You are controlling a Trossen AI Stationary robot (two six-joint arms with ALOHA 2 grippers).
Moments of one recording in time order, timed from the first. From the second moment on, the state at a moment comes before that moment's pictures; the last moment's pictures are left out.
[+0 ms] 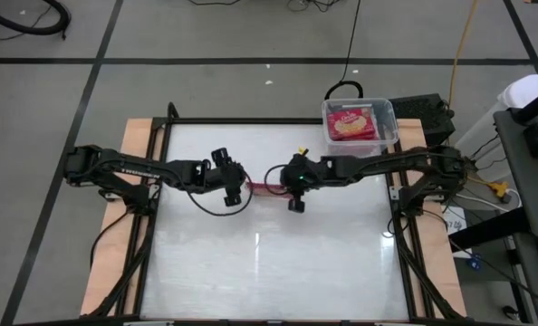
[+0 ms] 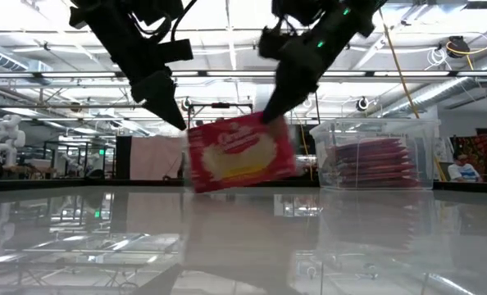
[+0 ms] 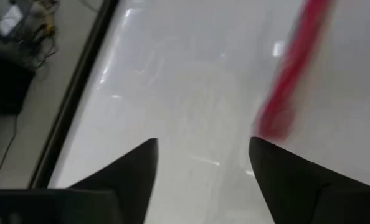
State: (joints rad) left arm 0.03 1.40 0.87 -0.39 -0.45 0.02; right arm -0.07 1.62 1.09 -0.32 0.05 0.01
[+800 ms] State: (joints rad) left arm -0.10 1.40 0.87 -0.07 -0.41 -0.06; right arm -0.36 0.94 1.12 -0.87 0.06 -0.07
